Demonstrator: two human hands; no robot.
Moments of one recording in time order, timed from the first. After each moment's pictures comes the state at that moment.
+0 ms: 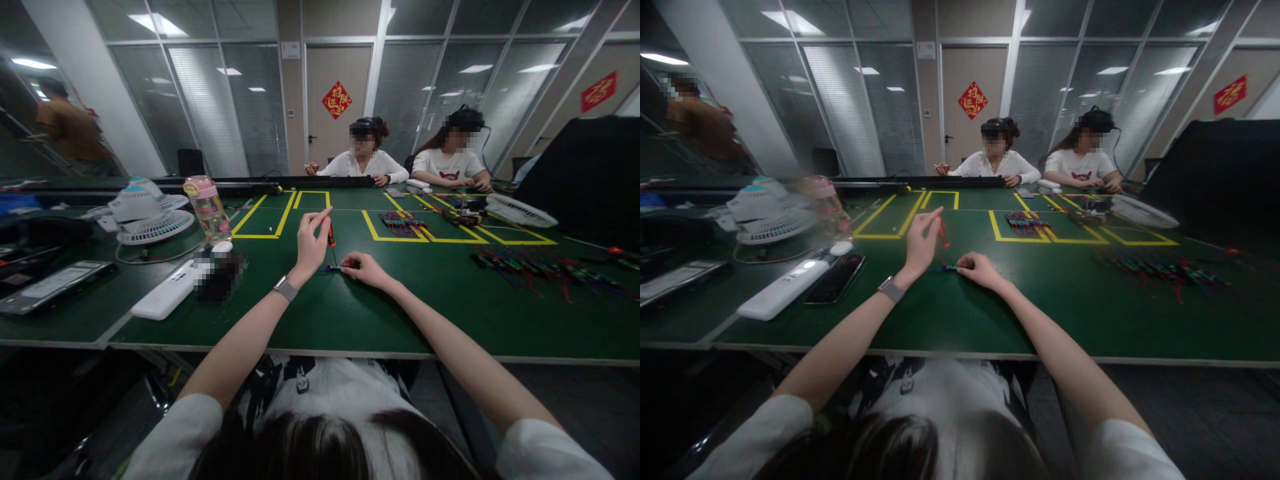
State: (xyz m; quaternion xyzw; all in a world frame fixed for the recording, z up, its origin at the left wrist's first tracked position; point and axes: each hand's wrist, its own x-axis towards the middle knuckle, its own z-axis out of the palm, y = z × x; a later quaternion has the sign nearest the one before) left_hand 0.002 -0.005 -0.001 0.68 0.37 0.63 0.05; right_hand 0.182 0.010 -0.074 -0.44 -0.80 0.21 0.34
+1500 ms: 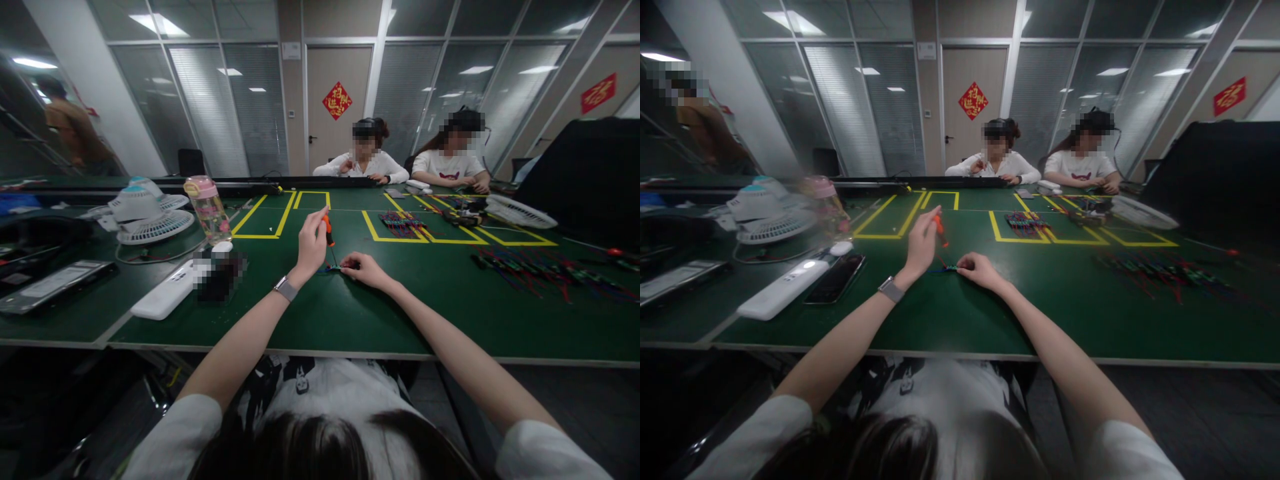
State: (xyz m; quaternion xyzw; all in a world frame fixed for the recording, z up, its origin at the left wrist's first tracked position) left_hand 0.002 -0.003 -0.001 0.69 0.35 0.63 0.07; right_hand 0.182 0.007 -0.071 -0.44 -0.81 0.21 0.33
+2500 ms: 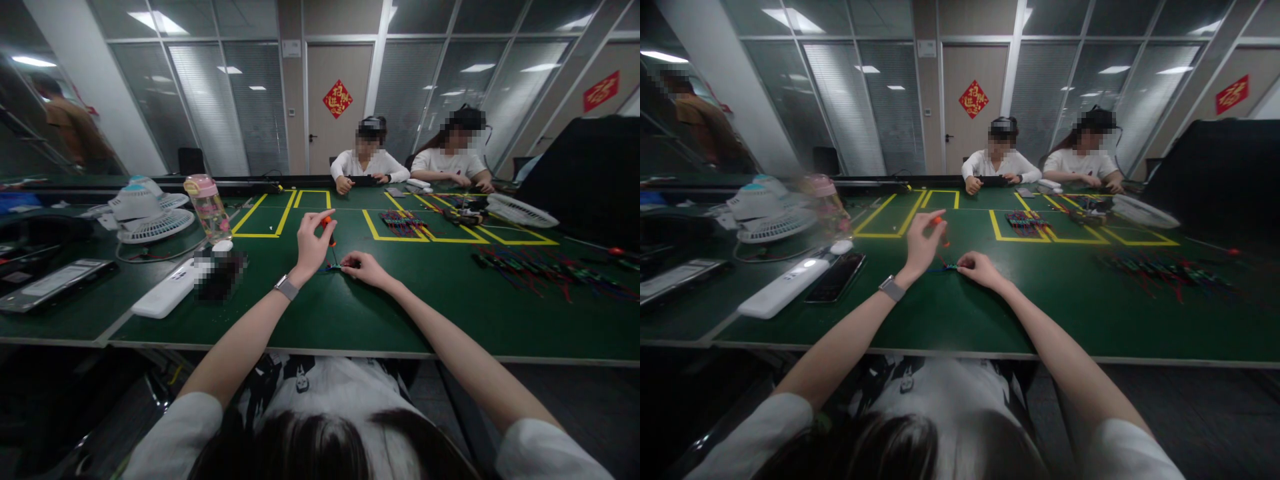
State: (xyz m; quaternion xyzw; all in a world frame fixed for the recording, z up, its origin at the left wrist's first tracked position) left_hand 0.003 -0.005 -0.002 0.69 0.36 0.63 0.05; right_hand 0.182 0.008 -0.073 -0.44 -0.80 0.21 0.34
